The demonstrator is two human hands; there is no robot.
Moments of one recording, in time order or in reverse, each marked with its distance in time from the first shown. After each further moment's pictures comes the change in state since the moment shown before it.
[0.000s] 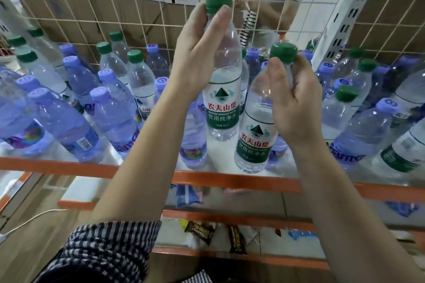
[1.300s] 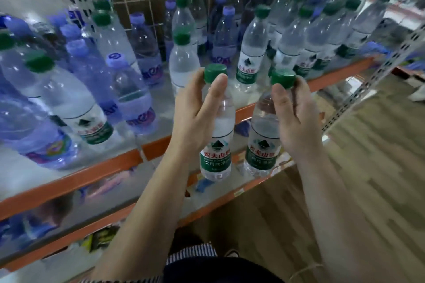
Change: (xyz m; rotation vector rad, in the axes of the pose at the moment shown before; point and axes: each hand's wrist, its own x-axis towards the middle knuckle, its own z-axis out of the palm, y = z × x) left_hand -0.148 -0.070 0.408 -0.095 -0.376 -0.075; right_hand -0.130 0.065 -0.418 -0.402 0.239 0.304
